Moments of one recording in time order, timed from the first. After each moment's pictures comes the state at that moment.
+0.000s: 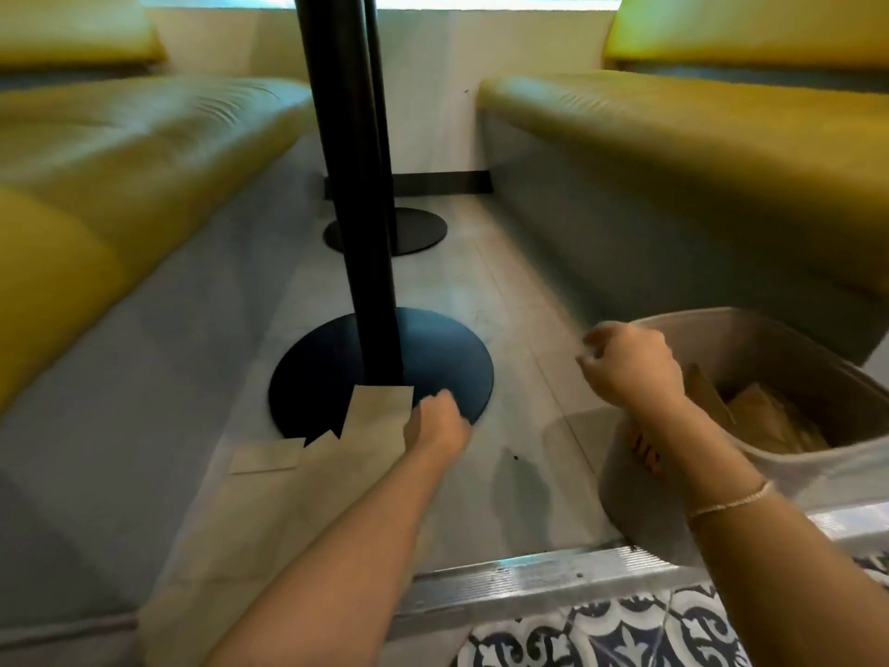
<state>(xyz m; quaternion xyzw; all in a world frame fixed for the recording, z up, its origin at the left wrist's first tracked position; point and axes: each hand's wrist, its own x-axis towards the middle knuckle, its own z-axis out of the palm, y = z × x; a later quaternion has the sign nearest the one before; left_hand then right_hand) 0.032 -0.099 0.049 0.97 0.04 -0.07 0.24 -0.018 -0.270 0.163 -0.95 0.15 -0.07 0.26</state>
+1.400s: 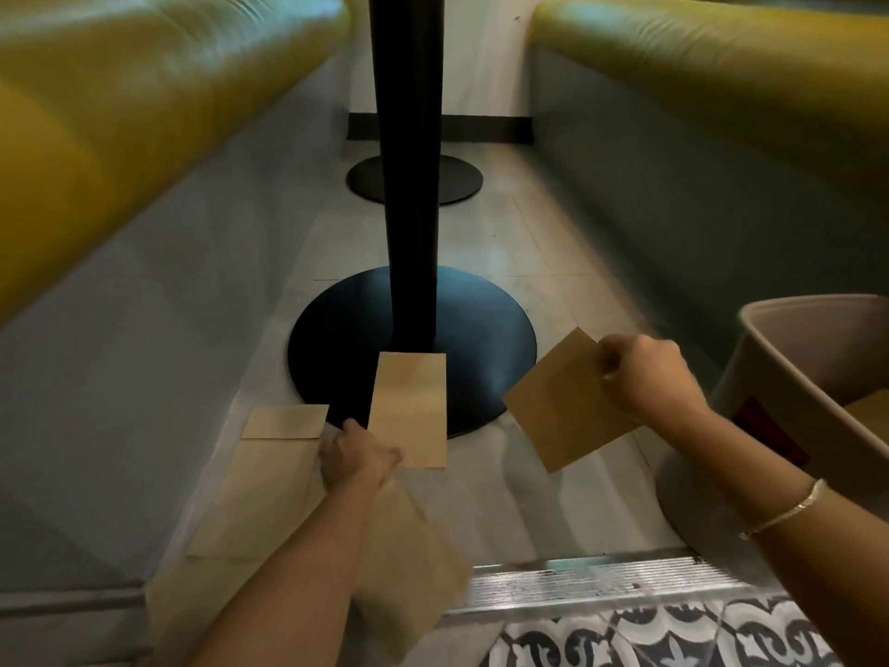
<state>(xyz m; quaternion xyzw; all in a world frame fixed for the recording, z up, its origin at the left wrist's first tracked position) 0.061 0.034 -0.080 0.92 0.28 -0.09 0.25 0.021 -0.216 0.112 -0.97 0.11 0.03 0.19</state>
